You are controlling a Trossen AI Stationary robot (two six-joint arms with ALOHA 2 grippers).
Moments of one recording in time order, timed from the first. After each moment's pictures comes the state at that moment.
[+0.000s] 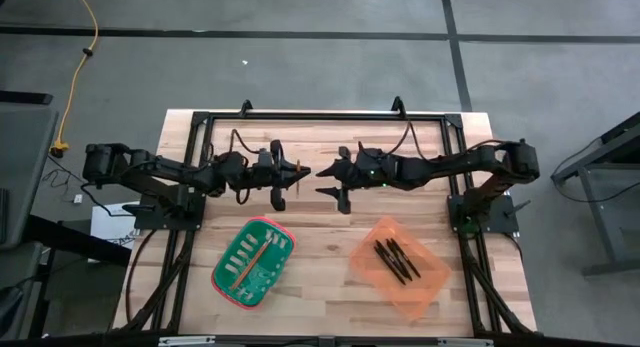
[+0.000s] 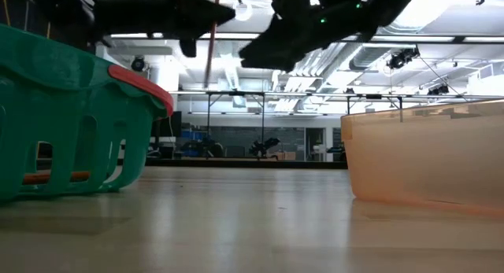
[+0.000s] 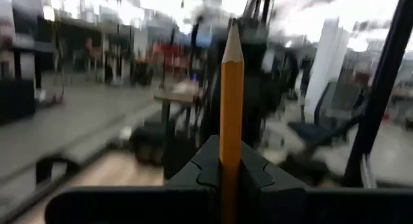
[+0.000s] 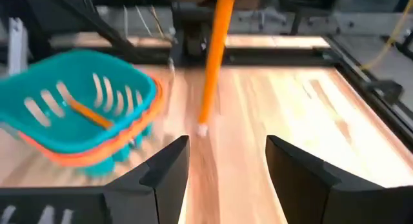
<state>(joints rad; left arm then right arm) 0.20 1.31 0.50 0.96 -0.03 -0.11 -0.09 1.60 0.93 0.34 -0.08 -0.05</state>
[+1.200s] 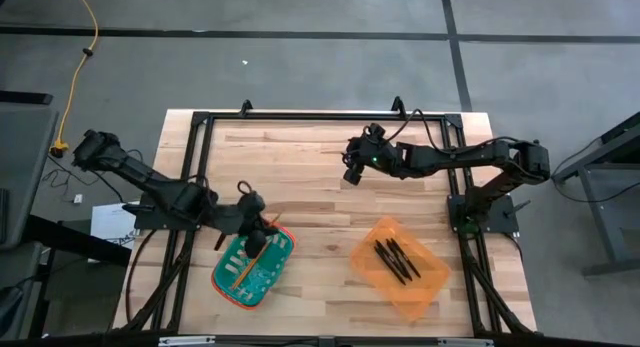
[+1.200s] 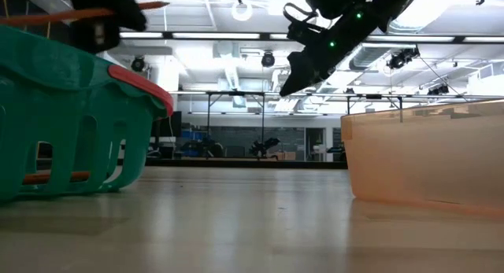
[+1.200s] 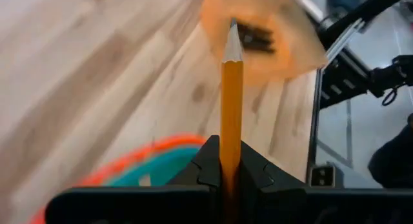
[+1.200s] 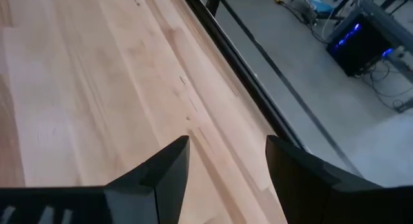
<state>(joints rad) -0.32 1.10 0.76 -0.34 -0.31 -0.90 -0.19 1.49 0.93 -0.04 0.44 -0.09</state>
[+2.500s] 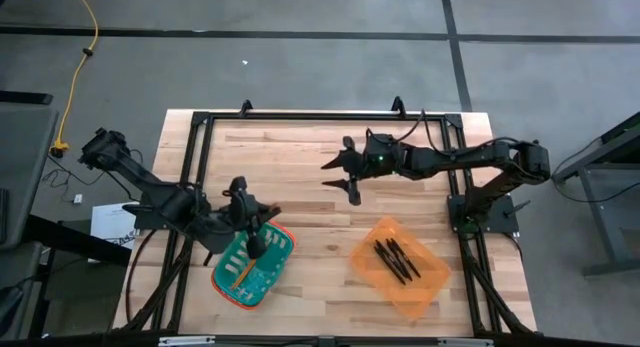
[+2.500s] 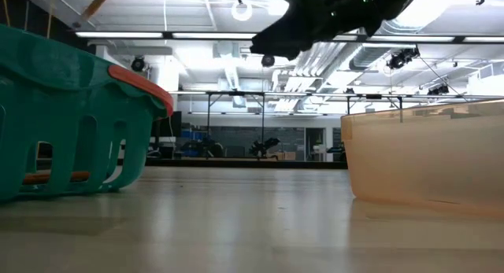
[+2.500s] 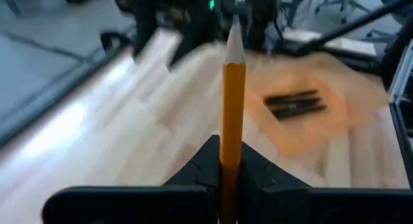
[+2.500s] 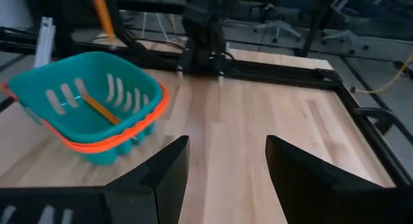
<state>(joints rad) -0.48 1.20 1.05 -0.56 -0.84 -0.59 -0.17 1.49 0.93 0.24 -0.22 -0.18</state>
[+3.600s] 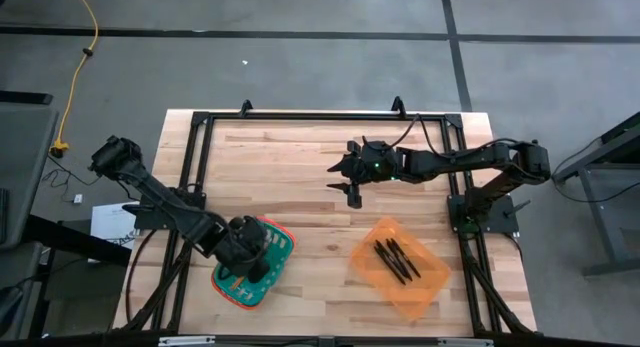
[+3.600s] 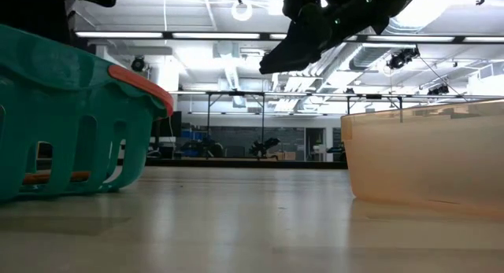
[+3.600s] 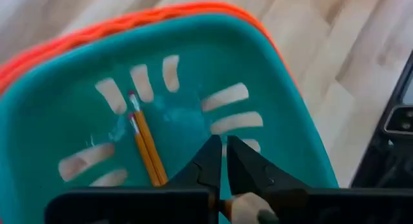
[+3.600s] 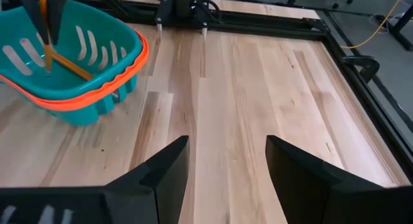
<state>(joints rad) -0.52 1.38 0.93 -0.69 -0.33 -1.24 -0.13 1.49 0.93 0.09 -0.07 -0.17</state>
